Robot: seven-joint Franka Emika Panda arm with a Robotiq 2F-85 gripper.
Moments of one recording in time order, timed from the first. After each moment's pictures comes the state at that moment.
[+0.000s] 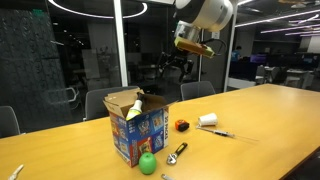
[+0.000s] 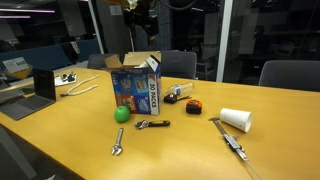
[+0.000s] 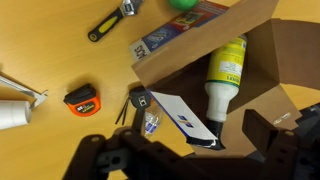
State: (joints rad) arm 0.08 -0.10 0.15 -2.07 0.21 2.26 0.31
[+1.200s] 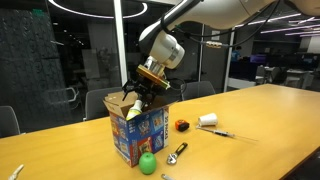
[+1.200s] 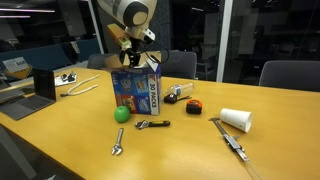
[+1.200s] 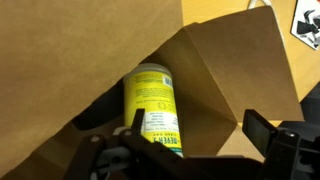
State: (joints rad) arm 0.16 0.40 0.21 -1.73 0.59 2.26 0.29
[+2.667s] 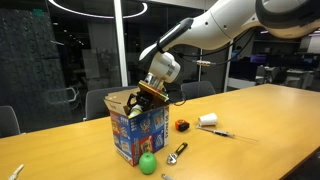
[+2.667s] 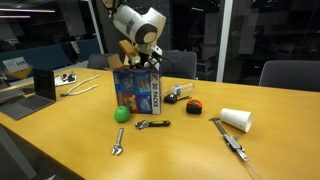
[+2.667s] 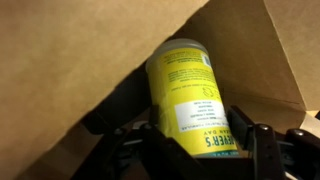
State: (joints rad) arm 0.16 0.58 0.18 -1.62 0.58 2.26 0.29
